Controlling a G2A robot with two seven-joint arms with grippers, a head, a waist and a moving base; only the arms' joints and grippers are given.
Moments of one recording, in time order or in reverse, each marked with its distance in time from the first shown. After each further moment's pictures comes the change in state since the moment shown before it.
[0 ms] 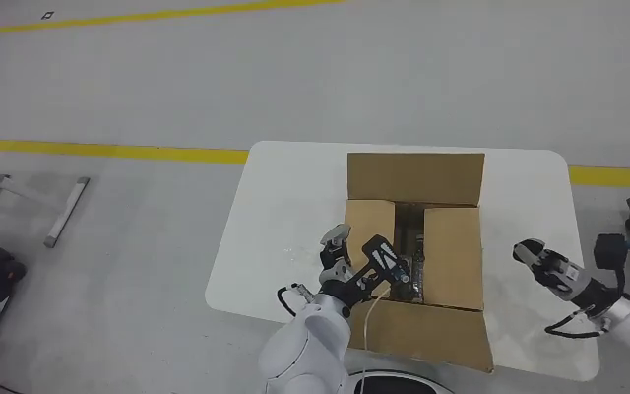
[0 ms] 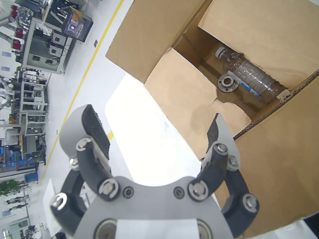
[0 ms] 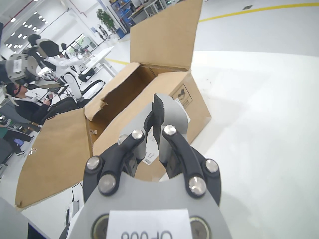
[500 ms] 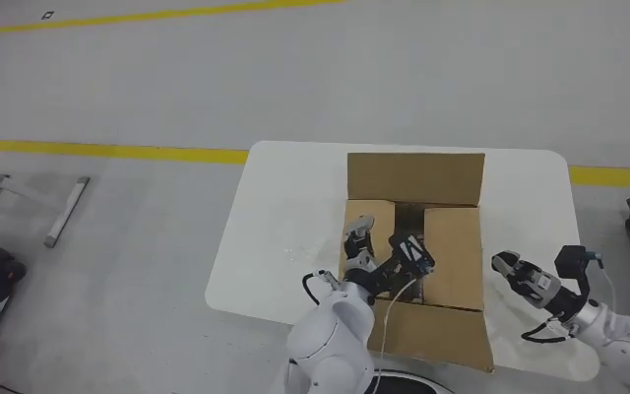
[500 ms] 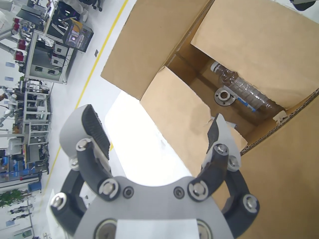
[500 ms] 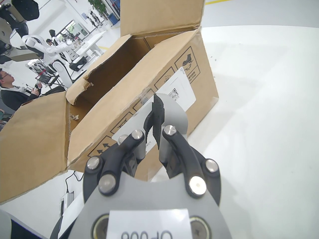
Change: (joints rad) left arm -0.139 -0.025 0.104 0.184 0.009 0.070 0.001; right arm 0.057 -0.041 -0.092 0.067 -0.147 0.032 -0.084
